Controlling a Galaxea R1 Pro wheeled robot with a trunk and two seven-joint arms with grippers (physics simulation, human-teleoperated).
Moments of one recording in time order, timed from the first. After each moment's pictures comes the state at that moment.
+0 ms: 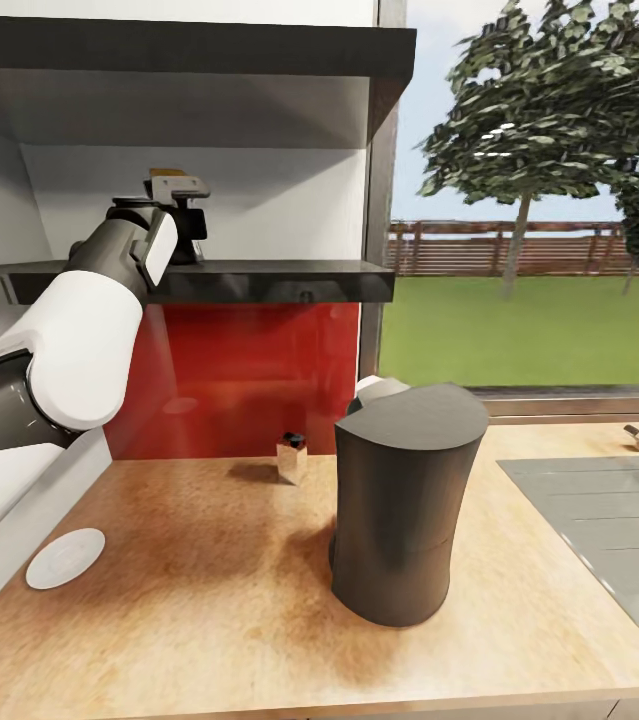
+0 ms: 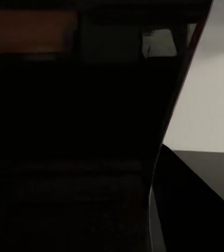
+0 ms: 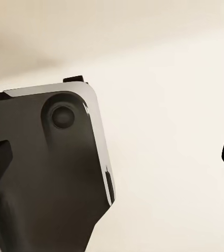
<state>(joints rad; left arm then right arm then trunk) -1.75 -0.09 0.35 -0.41 -0.38 0.44 0.06 0.00 -0.10 -0.03 -0.12 -0.15 -0.10 -0.01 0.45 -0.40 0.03</state>
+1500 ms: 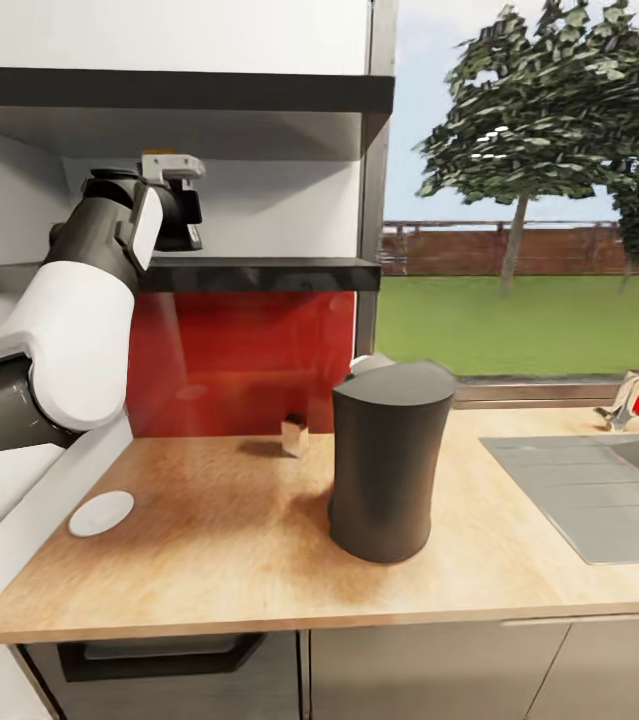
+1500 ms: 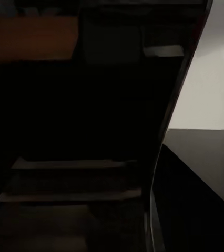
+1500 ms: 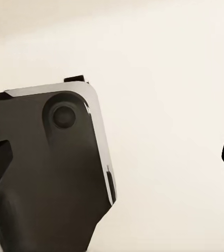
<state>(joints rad) -1.75 -0.09 0.33 -0.54 -0.38 0.58 -0.03 0.00 -0.10 -0.04 -0.12 -0.15 -0.10 -0.01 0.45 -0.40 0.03</state>
